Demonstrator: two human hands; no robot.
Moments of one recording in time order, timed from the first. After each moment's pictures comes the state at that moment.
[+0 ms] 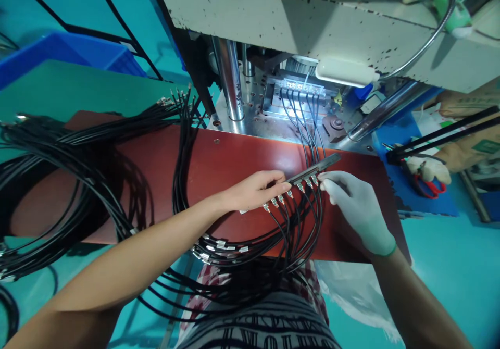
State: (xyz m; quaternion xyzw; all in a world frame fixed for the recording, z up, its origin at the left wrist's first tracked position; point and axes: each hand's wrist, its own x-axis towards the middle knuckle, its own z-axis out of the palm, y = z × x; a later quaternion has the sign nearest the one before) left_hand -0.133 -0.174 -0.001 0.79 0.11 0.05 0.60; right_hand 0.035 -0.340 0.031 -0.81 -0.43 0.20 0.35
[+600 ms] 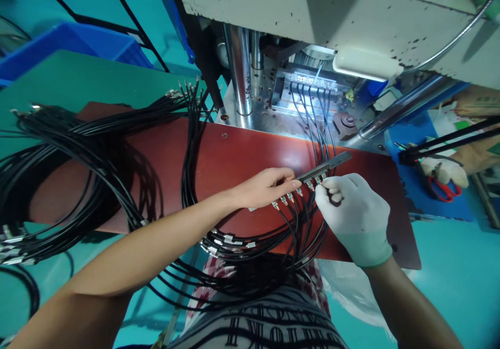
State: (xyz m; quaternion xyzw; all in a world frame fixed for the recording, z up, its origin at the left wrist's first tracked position) left_hand -0.132 -0.175 -0.003 0.78 0.11 0.05 0.61; right_hand 0.001 -0.336 0.029 -0.81 -0.54 -0.18 0.14
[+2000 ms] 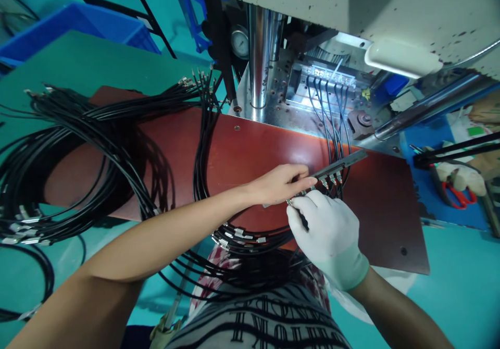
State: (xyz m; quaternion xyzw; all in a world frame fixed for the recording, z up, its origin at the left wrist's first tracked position) left_hand -0.132 -0.178 -0.001 0.77 0.14 0.06 0.62; right_hand -0.053 -0.330 0.025 -0.74 -0.66 -0.08 0.13
